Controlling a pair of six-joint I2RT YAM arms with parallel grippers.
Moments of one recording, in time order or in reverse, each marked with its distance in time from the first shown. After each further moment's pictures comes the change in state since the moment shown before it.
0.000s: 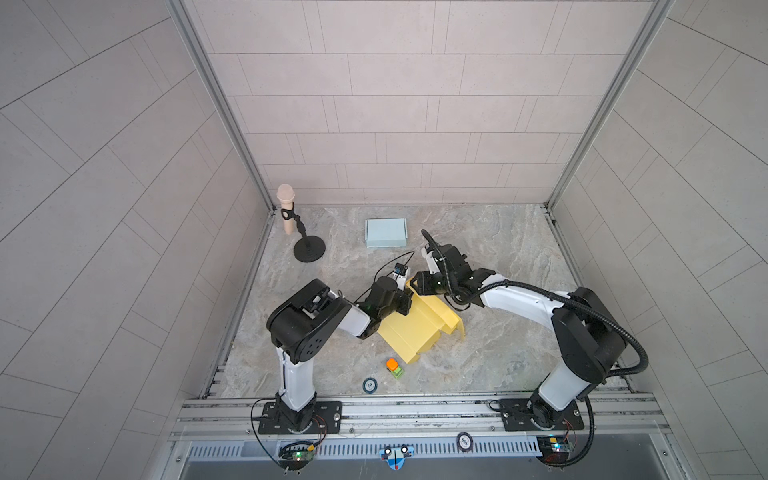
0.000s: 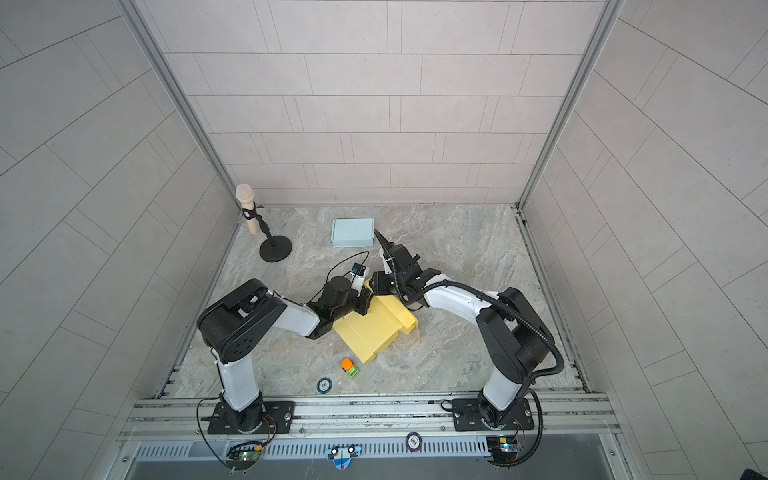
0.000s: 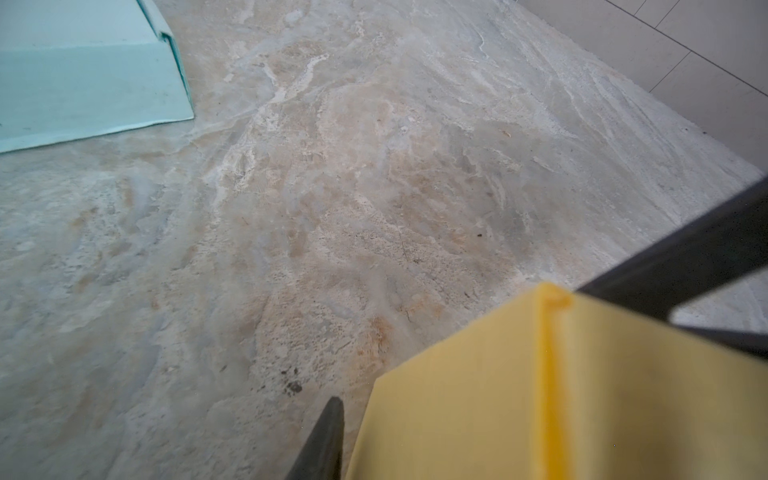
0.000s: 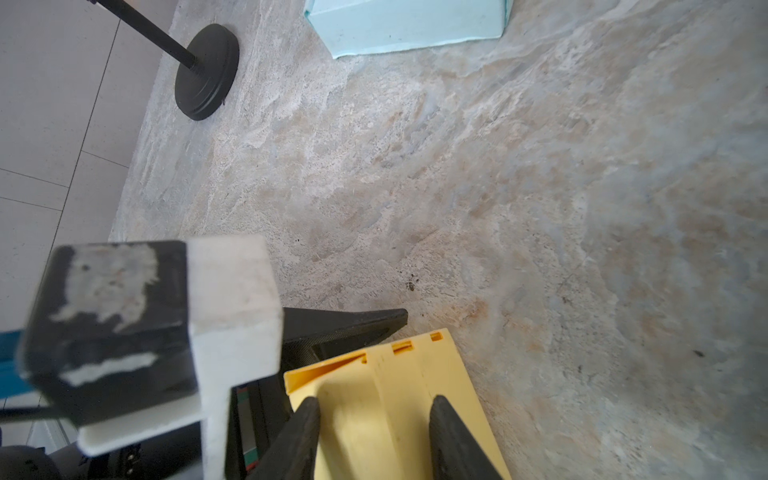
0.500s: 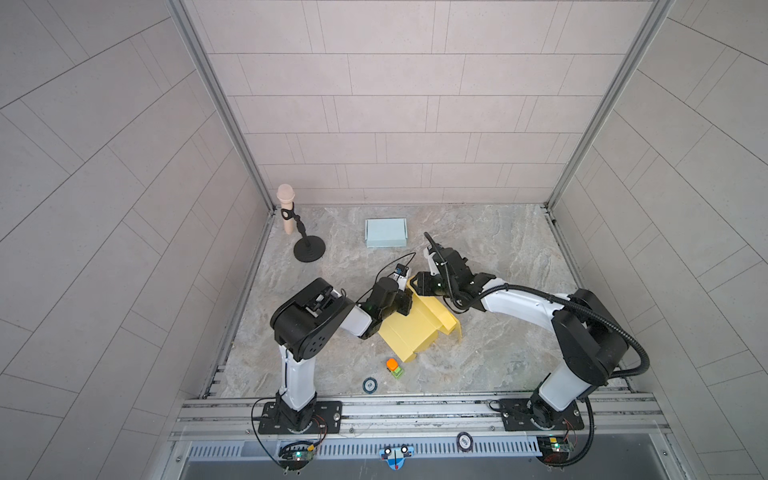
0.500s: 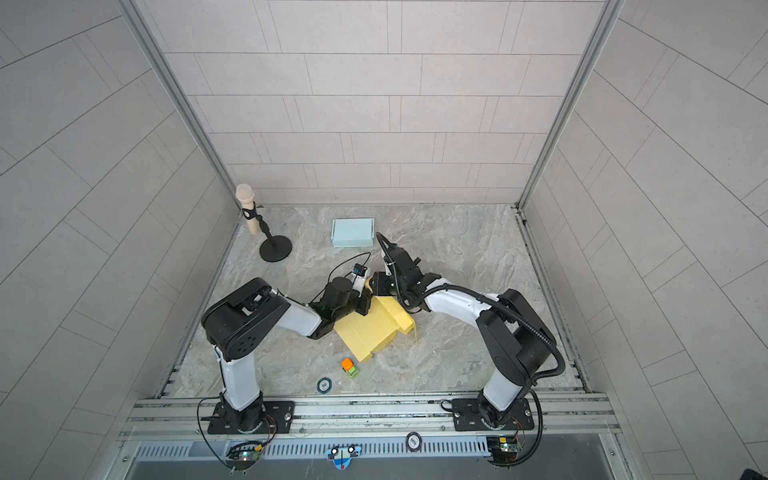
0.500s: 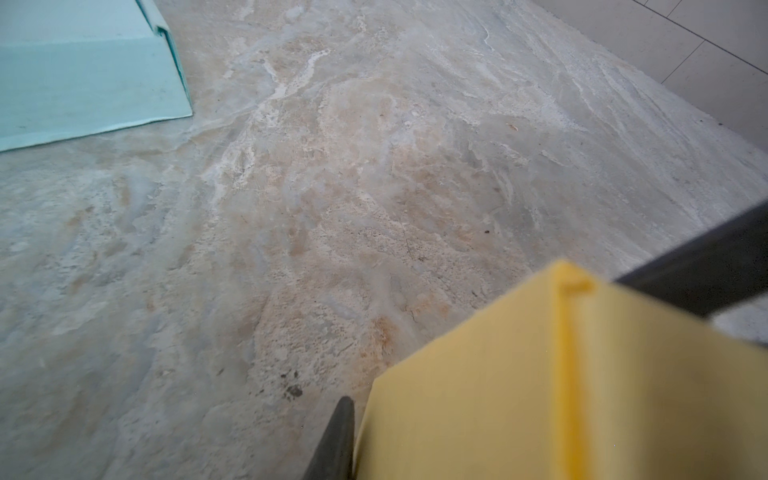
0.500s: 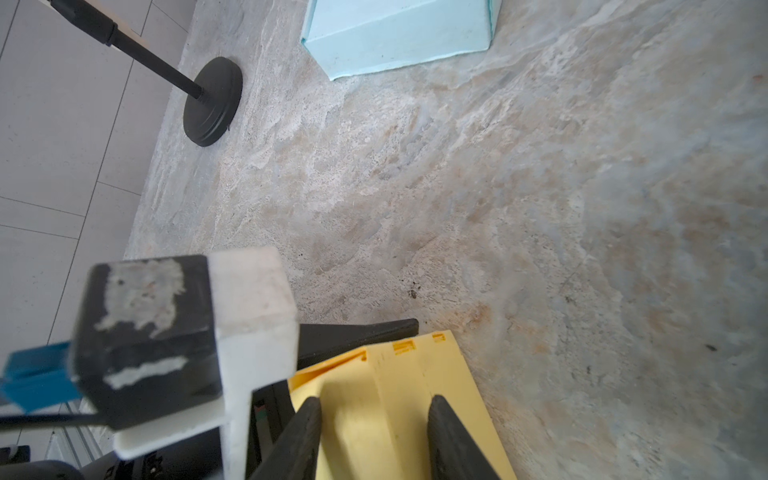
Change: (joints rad) left arm -0.006 0.023 0.008 0.017 -0.017 0.010; right arm 0.016 -0.023 -0.066 0.094 0.029 0.081
